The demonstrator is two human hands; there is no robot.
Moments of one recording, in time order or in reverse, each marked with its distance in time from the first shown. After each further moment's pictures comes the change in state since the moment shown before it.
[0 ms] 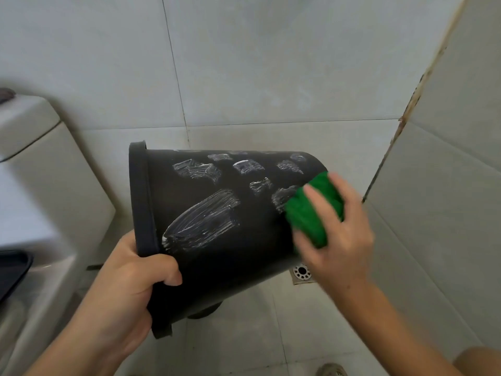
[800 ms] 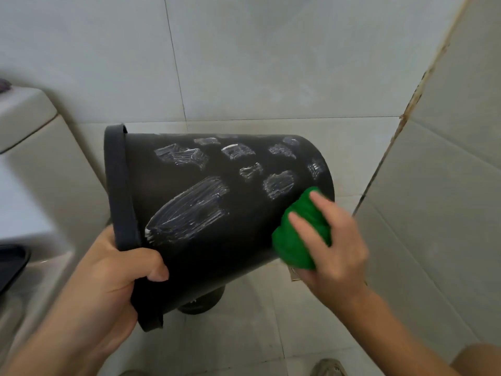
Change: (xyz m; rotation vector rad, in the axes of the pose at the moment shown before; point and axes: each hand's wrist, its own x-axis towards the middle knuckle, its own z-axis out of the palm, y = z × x) left_hand -0.011 0.016 0.006 -0.032 0.035 0.033; right_hand -0.018 0.001 0.001 -0.045 0.023 -0.263
